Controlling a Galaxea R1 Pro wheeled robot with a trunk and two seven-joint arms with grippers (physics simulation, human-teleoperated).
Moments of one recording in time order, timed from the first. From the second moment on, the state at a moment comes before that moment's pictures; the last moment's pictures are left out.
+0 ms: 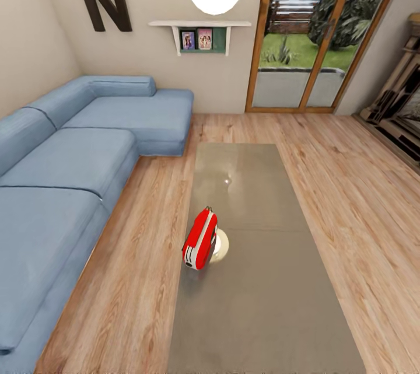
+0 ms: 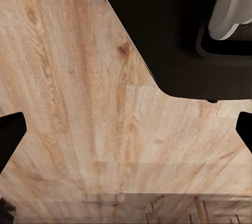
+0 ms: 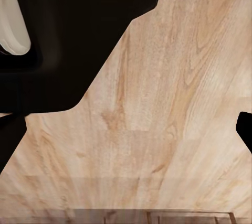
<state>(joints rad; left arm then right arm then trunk) 0.00 -0.02 0.00 -0.03 0.02 0.00 0.00 -0.01 0.00 0.01 0.00 0.01 -0.07 -0.01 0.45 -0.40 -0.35</state>
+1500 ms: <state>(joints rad) 0.00 -0.02 0.00 -0.03 0.02 0.00 0.00 -0.01 0.00 0.01 0.00 0.01 -0.07 -0.01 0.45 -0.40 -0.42</state>
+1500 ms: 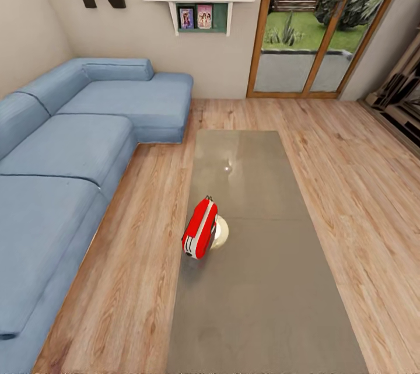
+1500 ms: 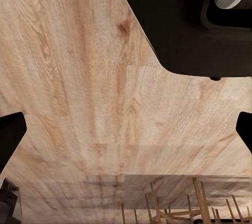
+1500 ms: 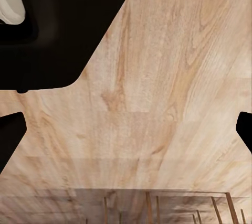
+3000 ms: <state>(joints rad) 0.00 -0.02 0.00 -0.03 0.02 0.00 0.00 -0.01 -0.01 0.01 0.00 0.01 -0.07 -0.01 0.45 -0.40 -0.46</state>
